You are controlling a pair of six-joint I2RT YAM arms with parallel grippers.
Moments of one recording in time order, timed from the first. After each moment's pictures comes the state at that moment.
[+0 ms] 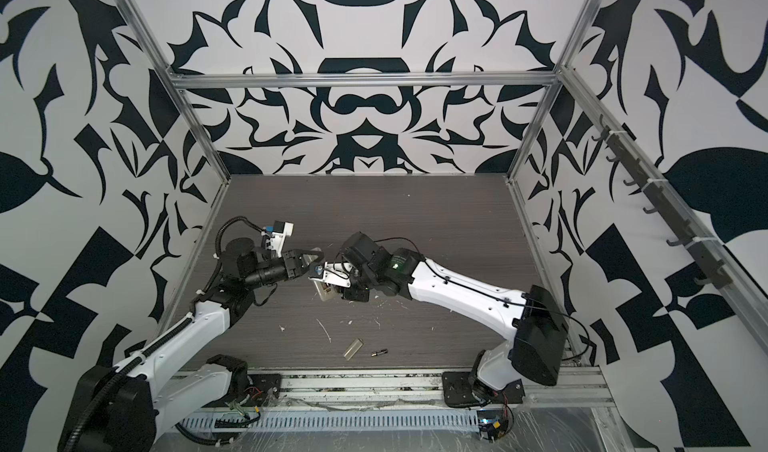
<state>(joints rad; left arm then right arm) -0.29 1.04 0.48 0.27 0.82 -0.83 1.00 1.46 1.22 -0.58 -0.13 -0.51</state>
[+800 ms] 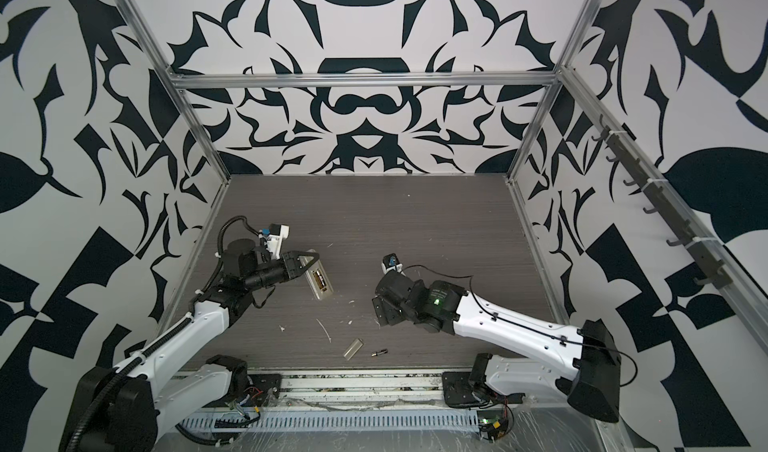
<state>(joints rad) -0.26 1.04 0.48 0.15 0.69 -0.73 1.09 1.16 0.90 -0.83 0.28 0.68</state>
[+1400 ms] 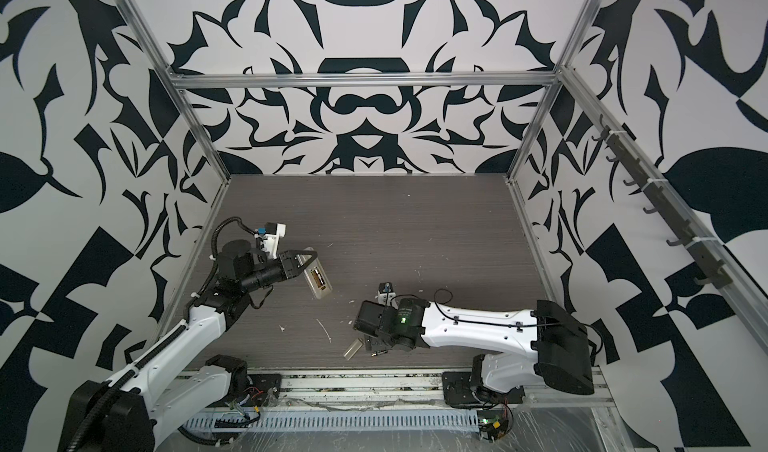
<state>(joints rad) -0.26 0.98 0.48 0.15 0.69 -0.73 1.27 1.33 0.88 -0.84 0.14 1.14</state>
